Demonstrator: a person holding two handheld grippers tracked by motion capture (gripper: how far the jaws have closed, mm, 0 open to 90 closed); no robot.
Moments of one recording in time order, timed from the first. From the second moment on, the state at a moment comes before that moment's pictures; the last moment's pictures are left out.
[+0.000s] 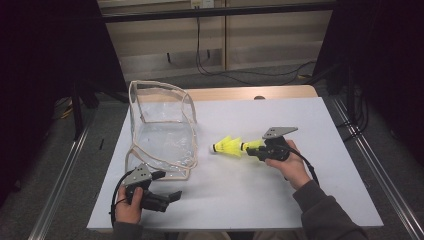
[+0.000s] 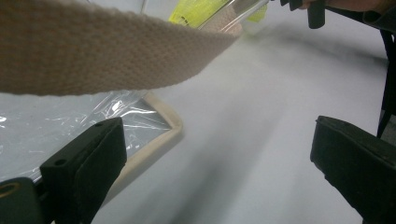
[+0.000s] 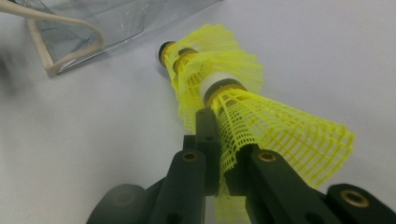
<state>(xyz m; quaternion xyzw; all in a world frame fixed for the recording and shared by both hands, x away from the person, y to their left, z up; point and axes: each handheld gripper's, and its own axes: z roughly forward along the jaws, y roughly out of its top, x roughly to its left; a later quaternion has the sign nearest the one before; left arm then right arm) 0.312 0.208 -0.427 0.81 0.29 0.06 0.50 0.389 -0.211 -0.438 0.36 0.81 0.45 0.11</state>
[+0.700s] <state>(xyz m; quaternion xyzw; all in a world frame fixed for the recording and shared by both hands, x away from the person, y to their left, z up) 0.313 0.208 -0.428 0.82 0.29 0.06 0.50 0.394 -0.201 -0.440 0.36 0.81 0.44 0.11</state>
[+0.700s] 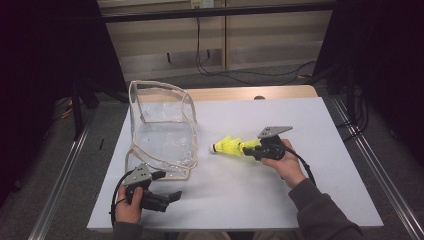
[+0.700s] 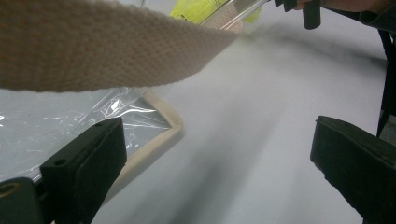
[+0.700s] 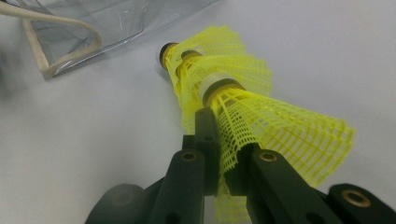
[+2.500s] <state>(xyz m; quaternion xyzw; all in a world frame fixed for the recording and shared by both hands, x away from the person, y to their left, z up) 0.315 0.210 -0.428 0.81 0.29 0.07 0.50 0.405 -0.192 -0.441 0.37 0.81 0.44 0.10</state>
